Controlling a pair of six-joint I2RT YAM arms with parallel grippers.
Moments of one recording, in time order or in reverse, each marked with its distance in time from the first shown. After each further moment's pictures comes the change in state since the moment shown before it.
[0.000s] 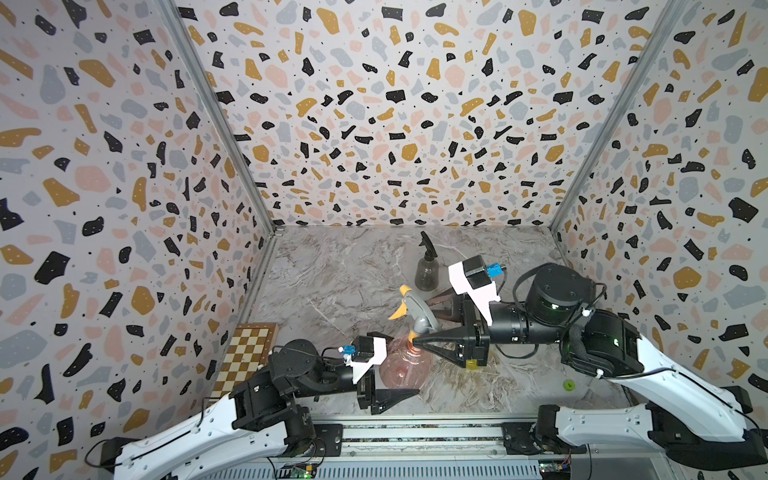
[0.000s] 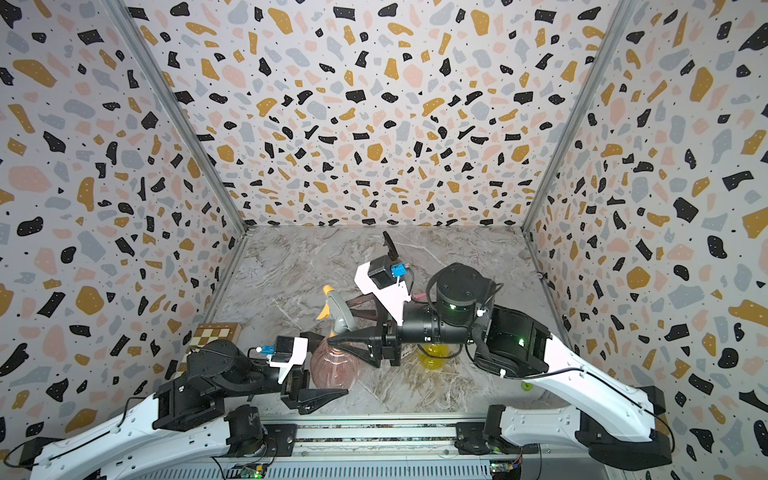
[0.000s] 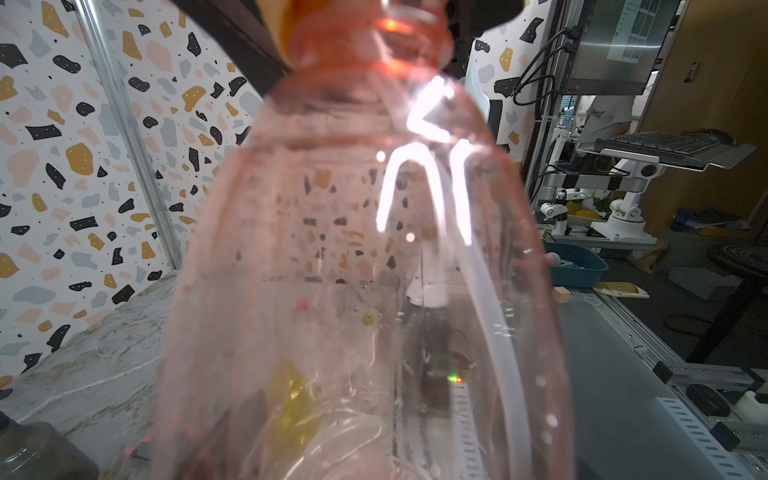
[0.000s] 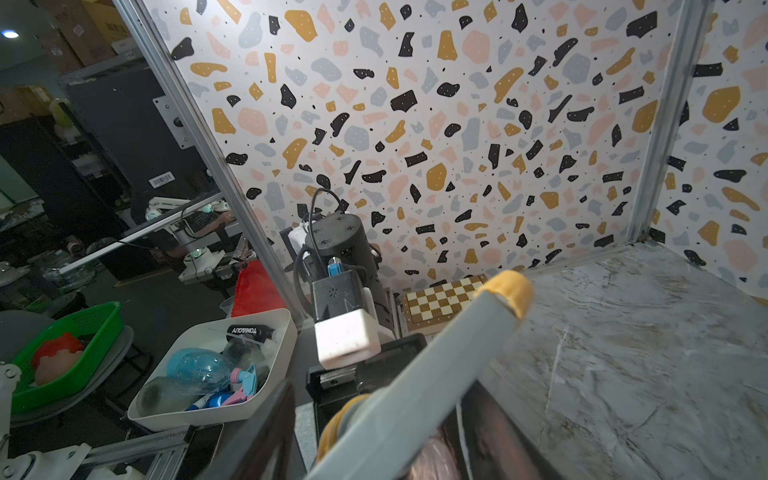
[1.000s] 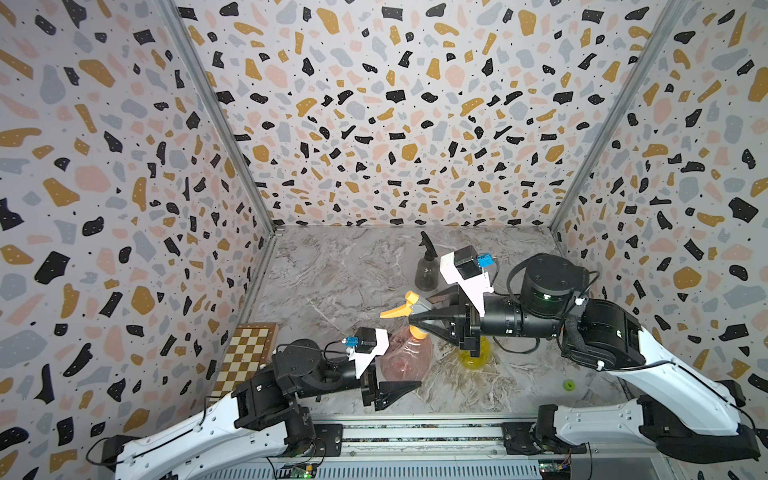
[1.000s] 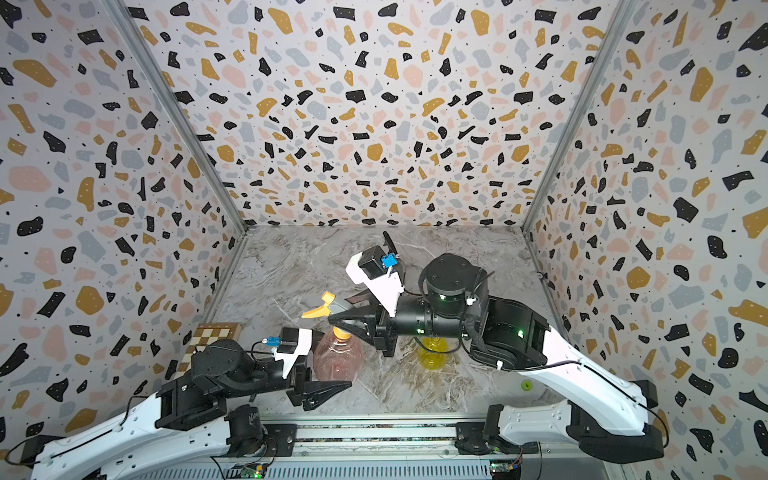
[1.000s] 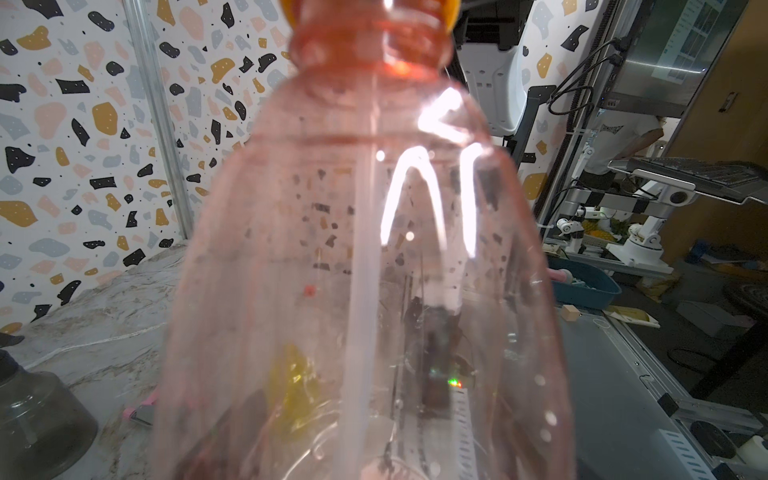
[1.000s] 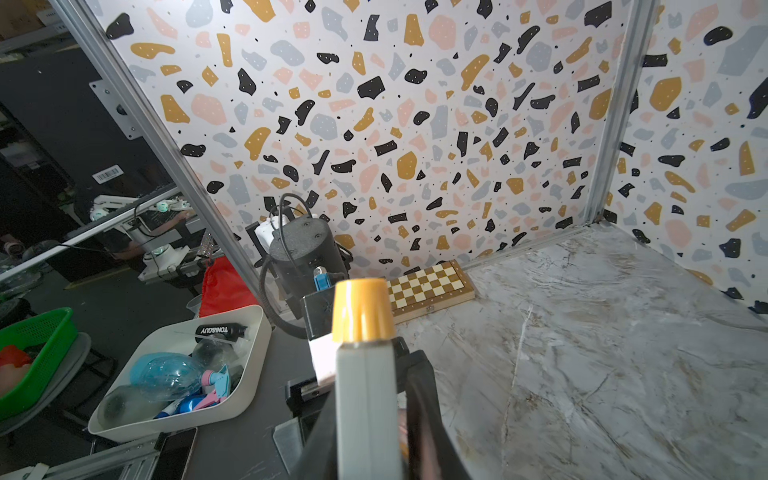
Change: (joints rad) left arm -0.001 0.013 -0.001 -0.007 -0.077 -0.105; right arm 0.010 0.052 0.085 -0.112 0.088 -0.060
